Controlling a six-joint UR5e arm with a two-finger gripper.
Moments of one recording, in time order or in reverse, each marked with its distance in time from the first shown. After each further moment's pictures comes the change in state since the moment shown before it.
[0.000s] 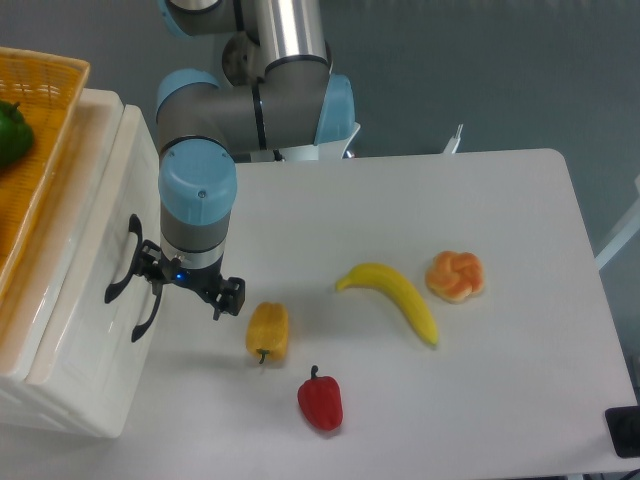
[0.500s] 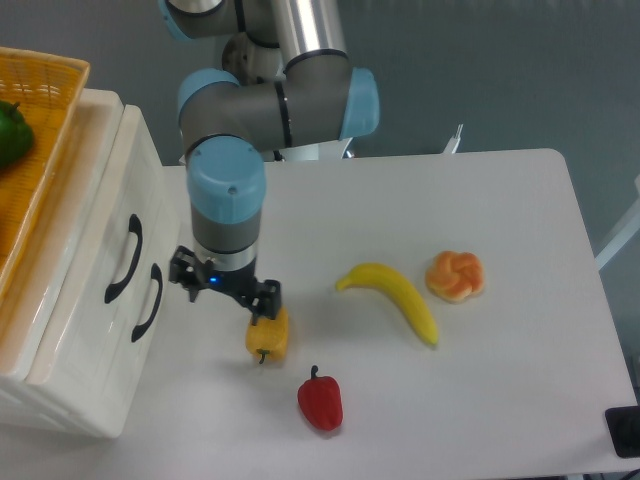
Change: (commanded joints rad) arm 0.120 0.000 0.031 -0.002 0.127 0.174
